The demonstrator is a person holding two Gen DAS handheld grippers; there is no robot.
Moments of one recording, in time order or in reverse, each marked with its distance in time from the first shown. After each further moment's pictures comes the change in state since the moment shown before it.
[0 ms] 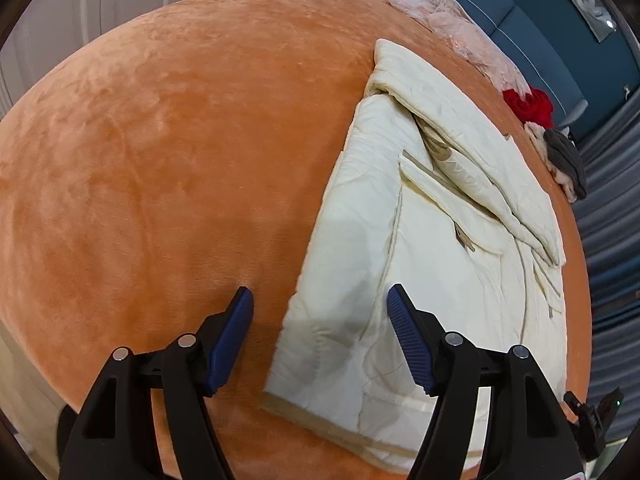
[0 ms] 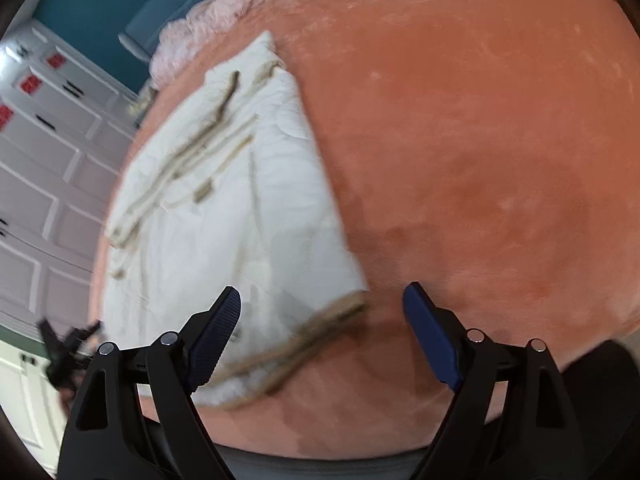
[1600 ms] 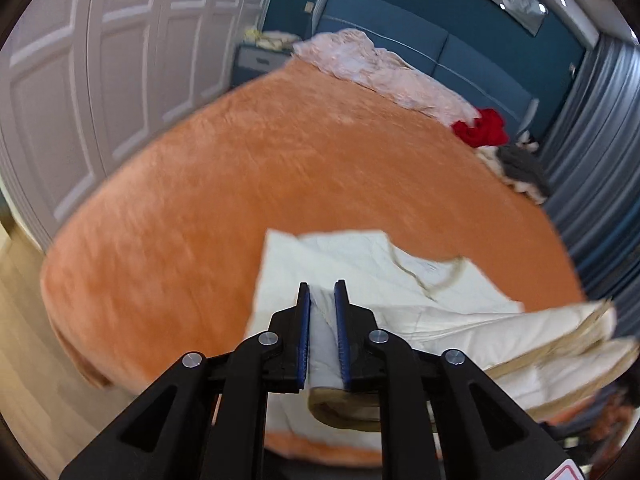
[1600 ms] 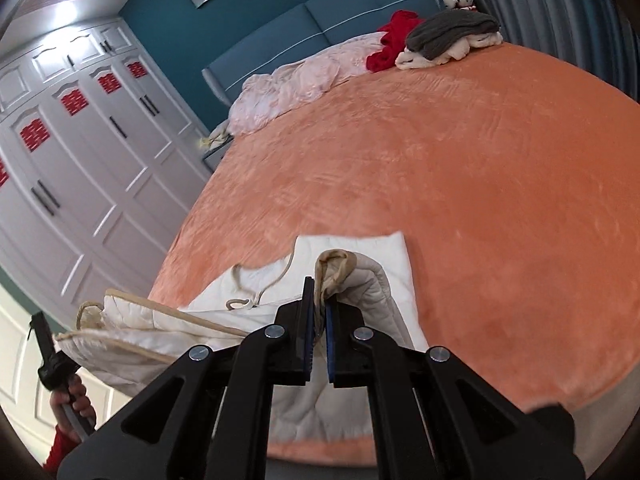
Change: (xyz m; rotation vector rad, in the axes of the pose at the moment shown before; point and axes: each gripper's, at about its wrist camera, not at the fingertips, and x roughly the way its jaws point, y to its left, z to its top) left arm -0.157 -0.067 0.002 0.217 -0.257 0.042; right arm -0.121 0.100 0.053 -0.217 -0.246 0.102
